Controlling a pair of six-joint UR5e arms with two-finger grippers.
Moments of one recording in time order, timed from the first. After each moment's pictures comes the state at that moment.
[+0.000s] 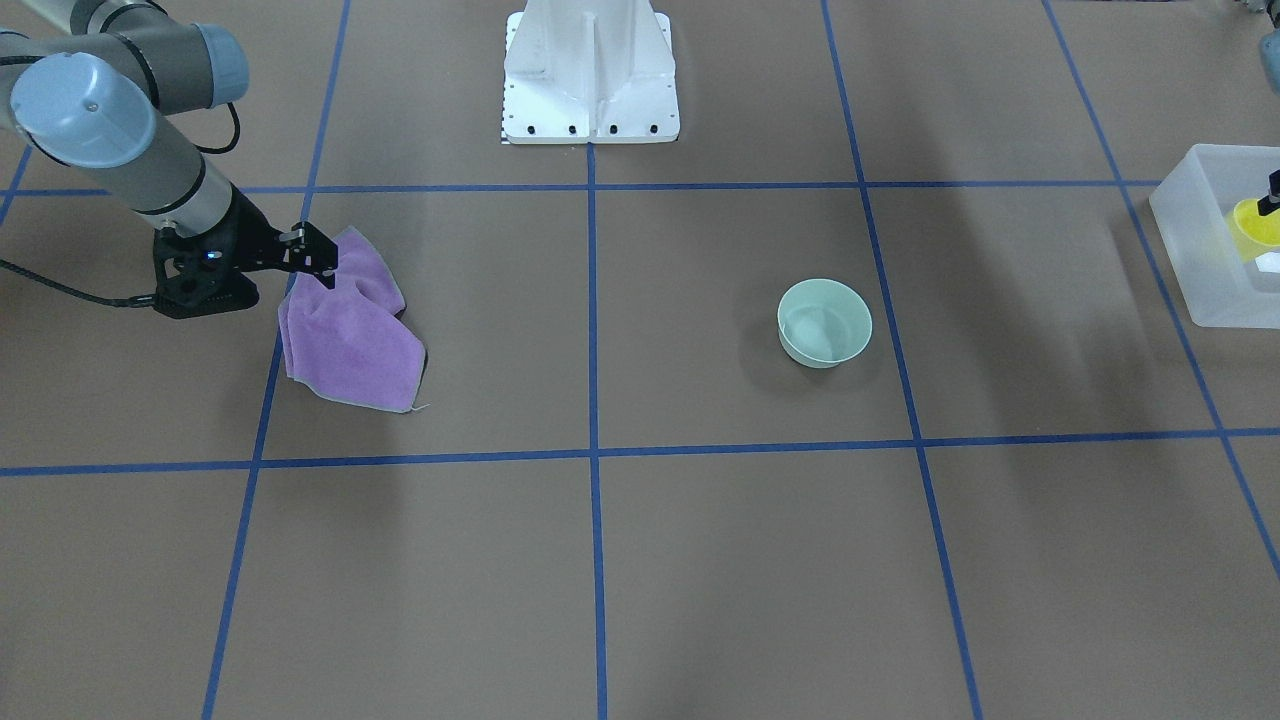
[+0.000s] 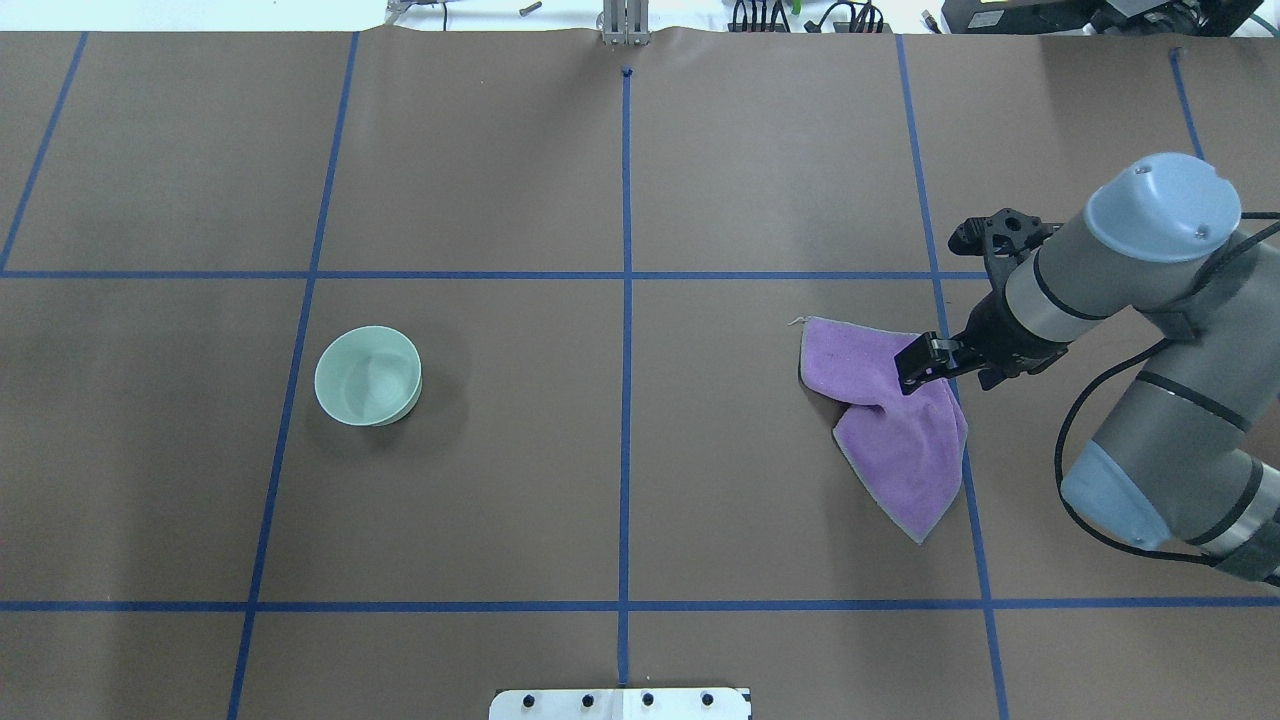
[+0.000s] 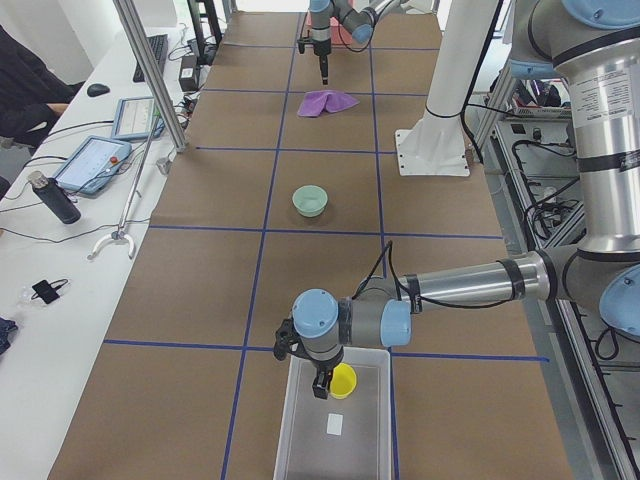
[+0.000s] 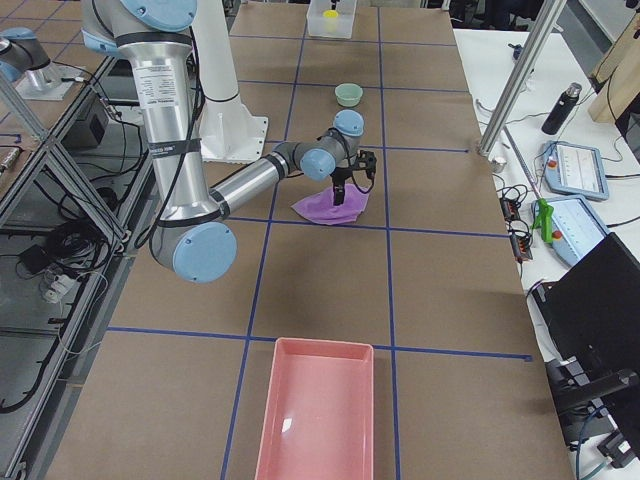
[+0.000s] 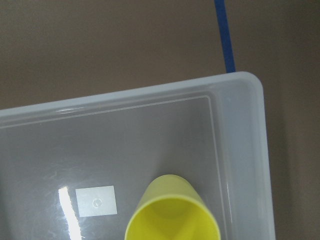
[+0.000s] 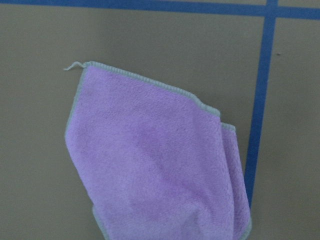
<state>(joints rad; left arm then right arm) -1.50 -1.34 -1.59 -1.73 -2.34 0.19 0.75 -1.39 1.88 -1.40 2.18 0.91</state>
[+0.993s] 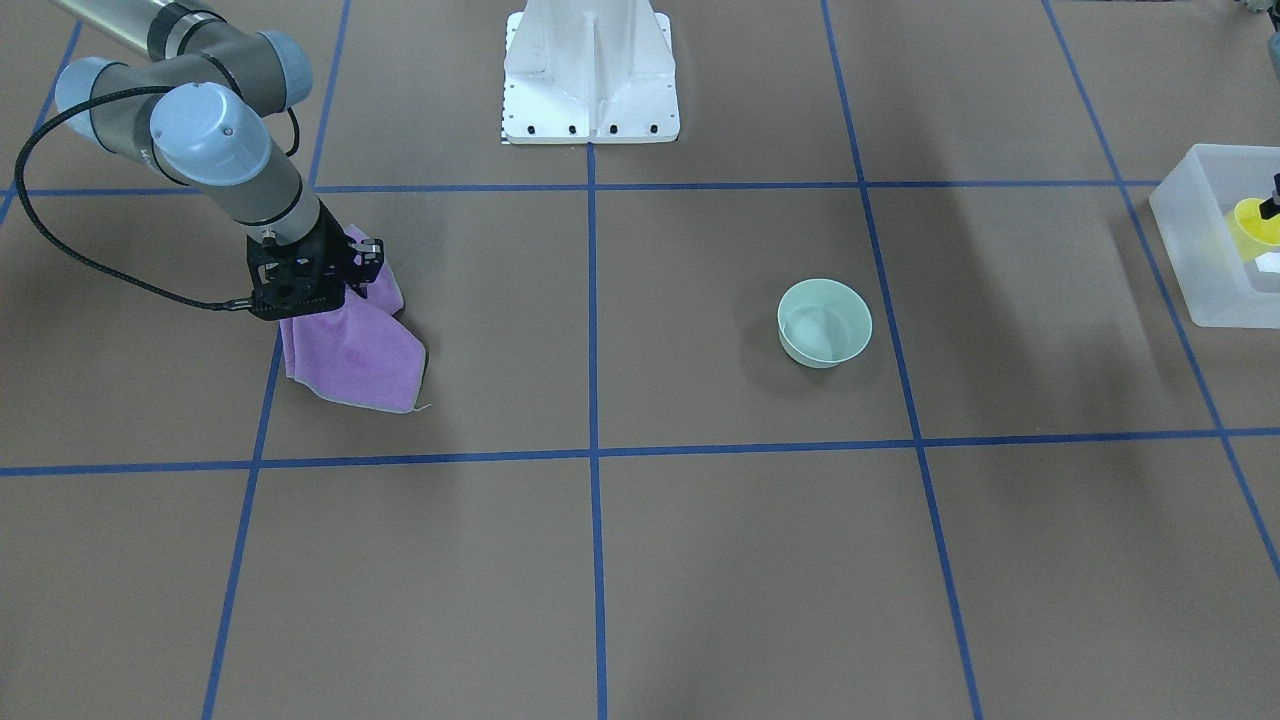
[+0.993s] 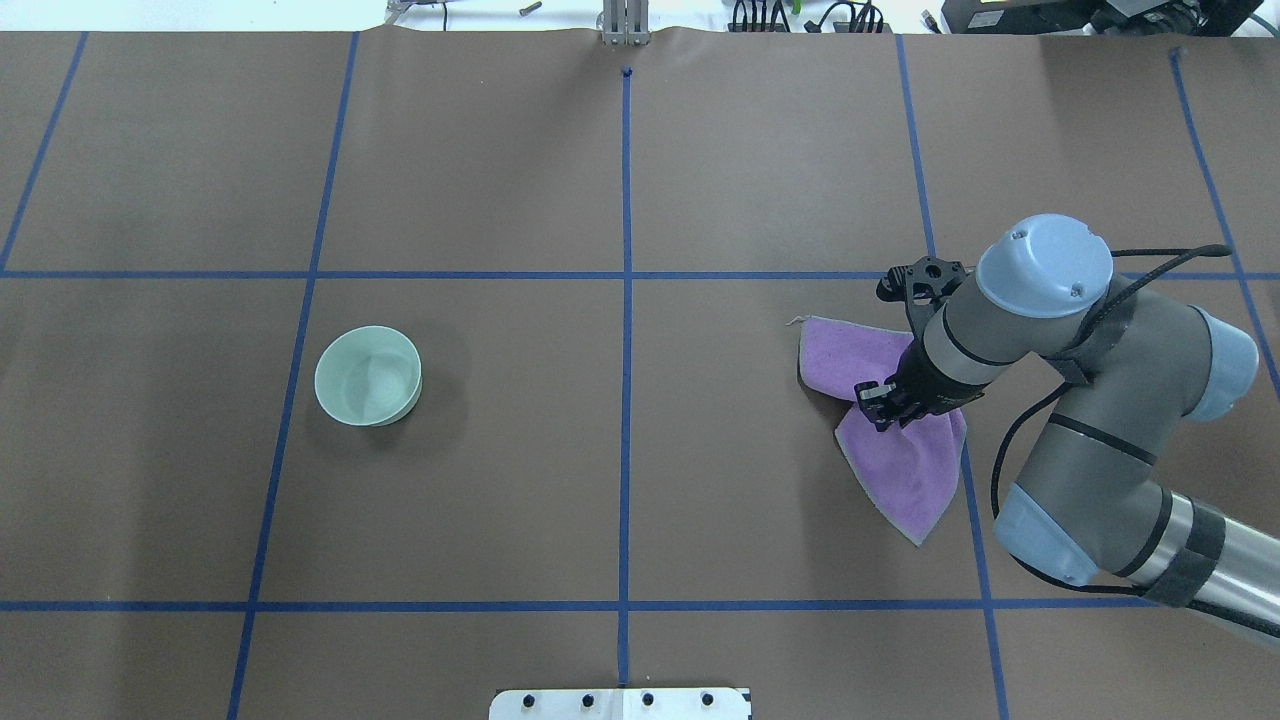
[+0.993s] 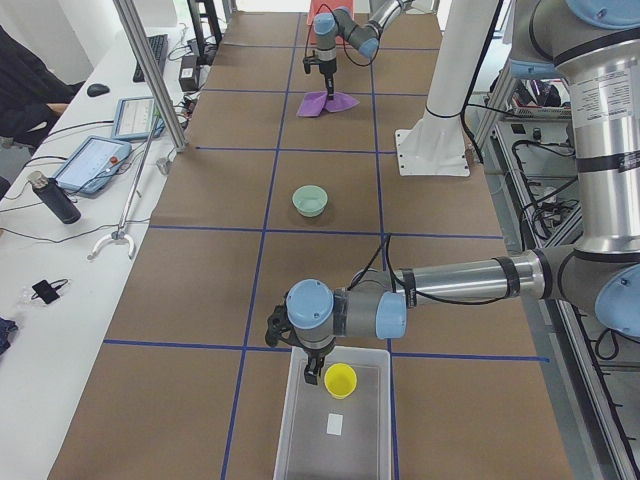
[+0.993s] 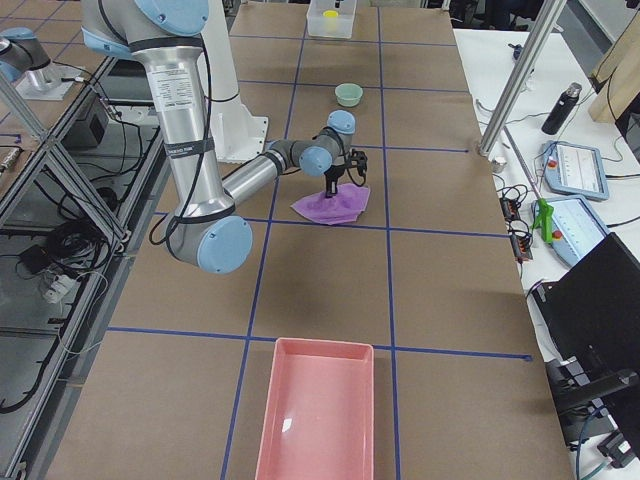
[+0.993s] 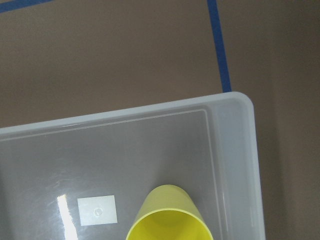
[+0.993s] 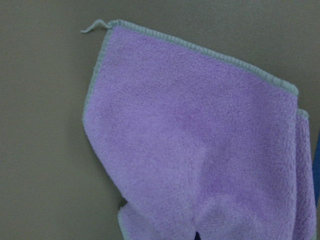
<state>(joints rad) -1.52 -1.37 -1.65 -1.72 -2.44 0.15 0.66 -1.33 1.83 -1.41 2.11 0.95</state>
